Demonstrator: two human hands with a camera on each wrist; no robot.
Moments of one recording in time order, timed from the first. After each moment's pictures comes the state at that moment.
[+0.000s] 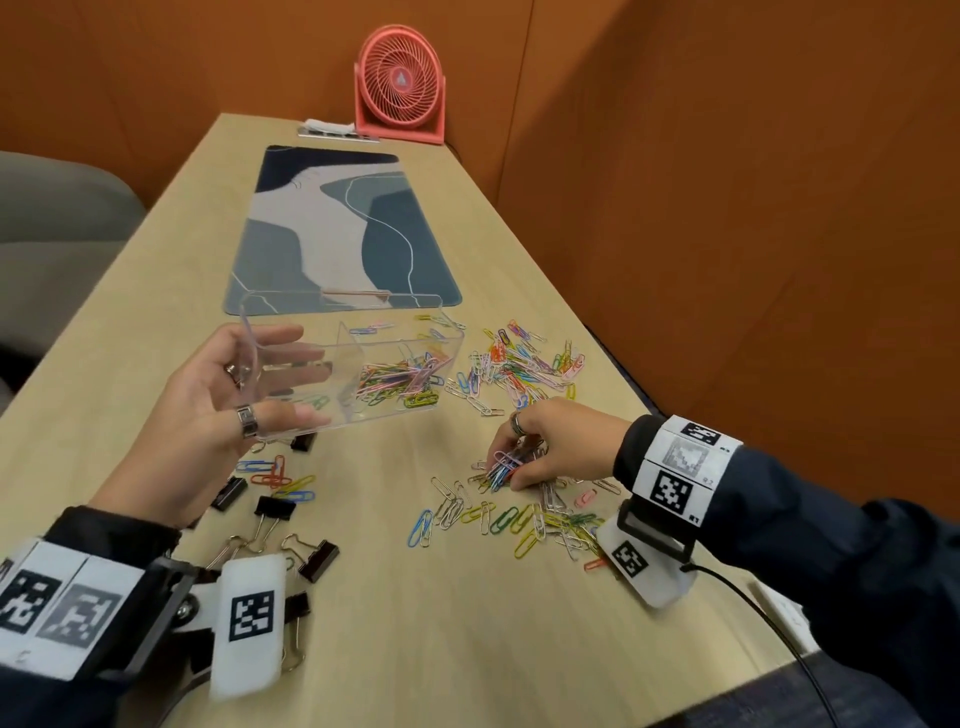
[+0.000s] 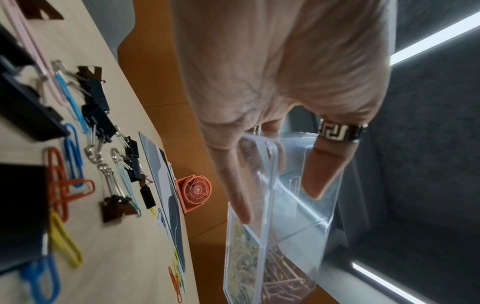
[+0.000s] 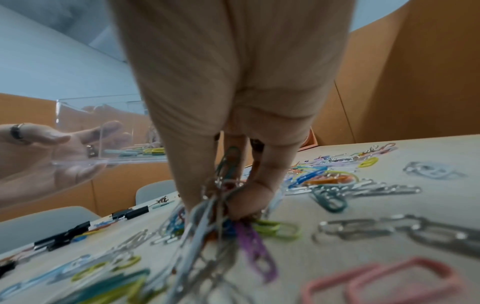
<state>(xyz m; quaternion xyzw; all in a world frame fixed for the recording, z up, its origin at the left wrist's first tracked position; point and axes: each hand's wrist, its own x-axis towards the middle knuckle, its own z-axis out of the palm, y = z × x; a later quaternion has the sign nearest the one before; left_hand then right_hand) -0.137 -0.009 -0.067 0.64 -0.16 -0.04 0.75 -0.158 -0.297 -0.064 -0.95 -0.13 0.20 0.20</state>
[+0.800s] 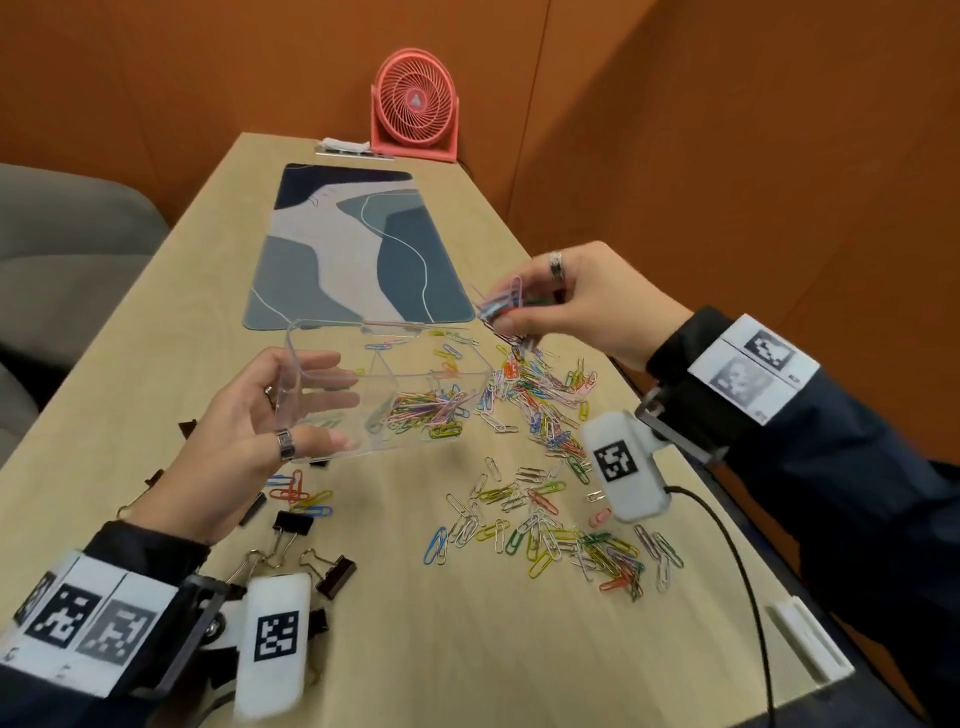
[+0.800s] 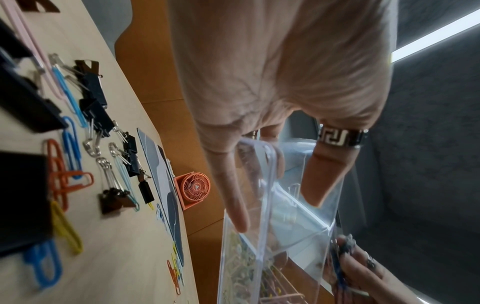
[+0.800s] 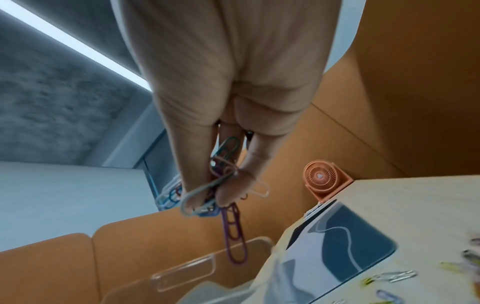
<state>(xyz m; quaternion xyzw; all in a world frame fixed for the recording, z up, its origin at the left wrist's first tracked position) -0.135 -0.011 -0.071 0.66 -0.17 -0.05 0.73 -0.132 -0.280 0.032 -0.89 -0.17 -0.02 0.43</state>
